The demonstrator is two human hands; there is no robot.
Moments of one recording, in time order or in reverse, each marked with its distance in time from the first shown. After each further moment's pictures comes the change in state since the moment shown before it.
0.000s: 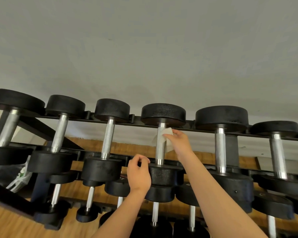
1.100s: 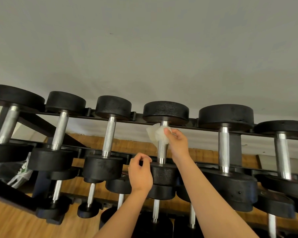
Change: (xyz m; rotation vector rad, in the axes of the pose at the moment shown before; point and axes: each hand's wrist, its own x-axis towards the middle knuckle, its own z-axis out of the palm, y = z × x) left_hand 0.000 0.001 0.001 -0.011 0.004 -0.007; right_hand -0.004 0.015 0.018 0.161 0.079 -0.098
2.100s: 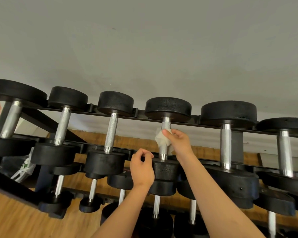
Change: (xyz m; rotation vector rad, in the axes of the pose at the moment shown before) left_hand 0.001 0.000 0.000 -0.010 0.001 0.015; right_hand -0.010 -0.005 -0.005 -0.069 -0.094 0.099
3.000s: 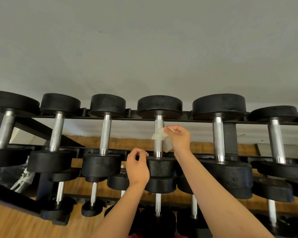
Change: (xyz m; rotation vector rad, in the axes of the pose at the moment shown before) left_hand -0.004 0.007 -0.001 -0.005 0.001 0.015; right_hand 0.004 0.004 -0.011 0.076 0.219 -0.088
